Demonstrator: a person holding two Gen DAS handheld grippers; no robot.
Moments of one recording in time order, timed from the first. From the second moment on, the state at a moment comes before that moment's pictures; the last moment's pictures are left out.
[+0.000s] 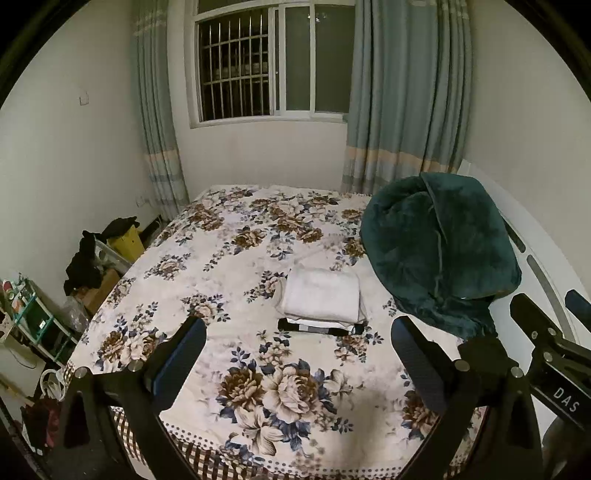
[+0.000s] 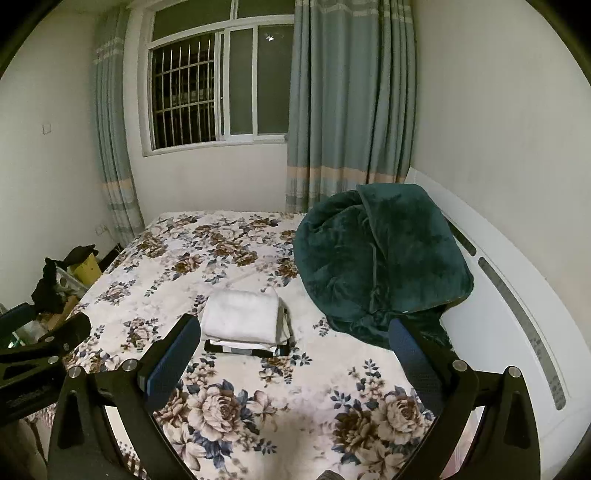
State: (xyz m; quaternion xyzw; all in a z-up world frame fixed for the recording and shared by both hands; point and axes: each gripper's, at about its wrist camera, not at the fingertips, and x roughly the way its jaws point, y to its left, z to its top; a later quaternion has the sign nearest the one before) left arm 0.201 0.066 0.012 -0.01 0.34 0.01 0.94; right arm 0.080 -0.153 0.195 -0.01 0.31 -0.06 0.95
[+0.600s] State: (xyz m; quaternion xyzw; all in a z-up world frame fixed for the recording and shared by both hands) left arm 0.182 0.065 0.016 -0.01 0.33 0.02 0.94; right arm 0.073 -0.148 0.204 -0.02 0.31 -0.05 0.95
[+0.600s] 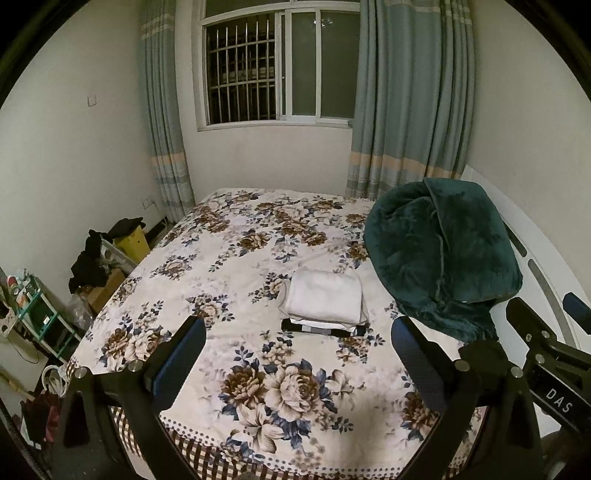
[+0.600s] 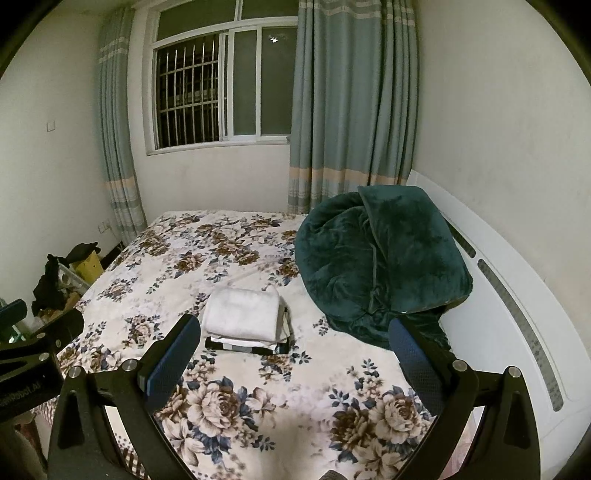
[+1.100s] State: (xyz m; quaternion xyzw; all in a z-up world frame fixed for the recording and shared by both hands) left arm 0.175 0.066 0.021 -0.01 0.33 0.02 0.94; right arm 0.077 -0.144 0.217 -0.02 0.30 -0.04 0.95
